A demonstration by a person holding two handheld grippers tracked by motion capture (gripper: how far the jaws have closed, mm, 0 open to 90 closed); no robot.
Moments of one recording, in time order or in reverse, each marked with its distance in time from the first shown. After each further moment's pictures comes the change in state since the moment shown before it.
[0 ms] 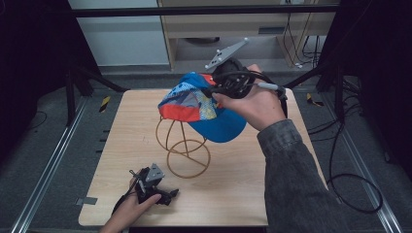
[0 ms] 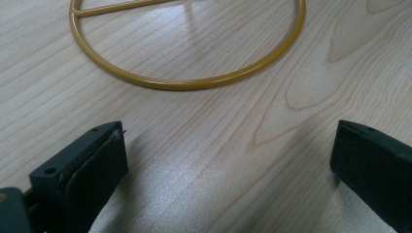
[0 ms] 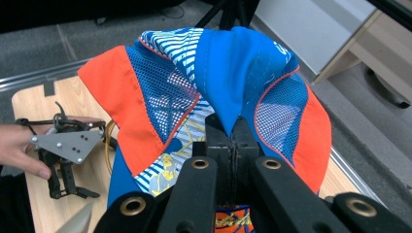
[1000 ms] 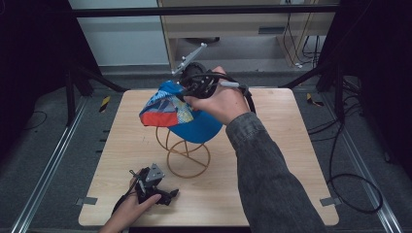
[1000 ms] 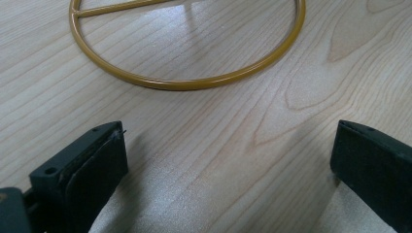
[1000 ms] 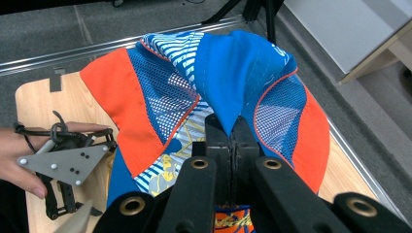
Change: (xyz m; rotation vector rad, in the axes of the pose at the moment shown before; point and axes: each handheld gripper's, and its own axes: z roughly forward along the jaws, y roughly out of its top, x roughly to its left) left arm 0.000 0.000 0.000 0.001 -0.001 0.001; right arm 0.012 0.027 0.068 0.058 0.082 -0.045
